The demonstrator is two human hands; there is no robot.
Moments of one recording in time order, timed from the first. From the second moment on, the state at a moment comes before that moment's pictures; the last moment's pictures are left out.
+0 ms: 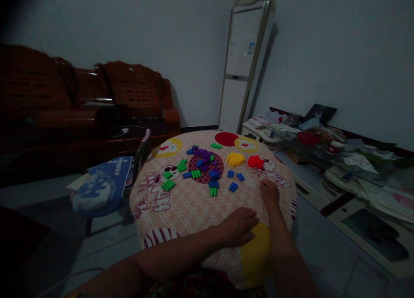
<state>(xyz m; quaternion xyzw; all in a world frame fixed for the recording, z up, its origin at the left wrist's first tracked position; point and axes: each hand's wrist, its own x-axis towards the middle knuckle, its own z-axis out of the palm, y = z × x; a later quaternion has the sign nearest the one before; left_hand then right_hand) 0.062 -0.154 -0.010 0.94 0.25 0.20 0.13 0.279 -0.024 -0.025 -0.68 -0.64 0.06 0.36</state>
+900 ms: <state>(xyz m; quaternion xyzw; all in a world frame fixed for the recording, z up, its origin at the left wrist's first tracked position) -0.001 -0.058 -0.012 0.79 0.43 0.44 0.11 0.283 -0.020 -0.034 -0.64 -0.65 0.04 0.40</state>
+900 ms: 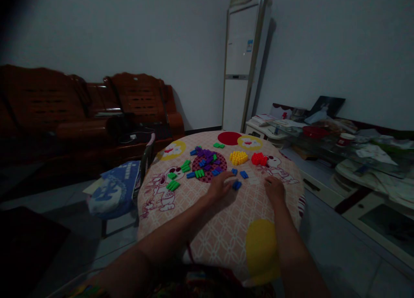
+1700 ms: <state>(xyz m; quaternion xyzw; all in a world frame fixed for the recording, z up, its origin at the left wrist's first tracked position) -0.045 0.188 0.038 0.71 0.69 0.13 0.06 0.291 -0.025 -0.059 -0.60 -0.67 0.01 0.44</state>
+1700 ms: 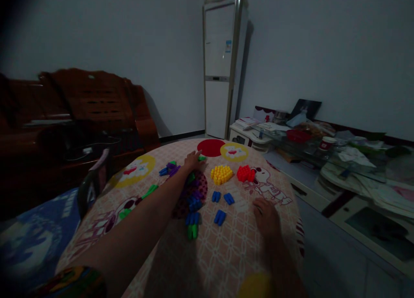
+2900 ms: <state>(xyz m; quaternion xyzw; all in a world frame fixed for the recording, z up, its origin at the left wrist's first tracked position) -0.069 0.001 0.007 0.77 0.58 0.27 0.06 0.160 -0.046 -0.018 -0.56 -0.69 0.16 0.44</state>
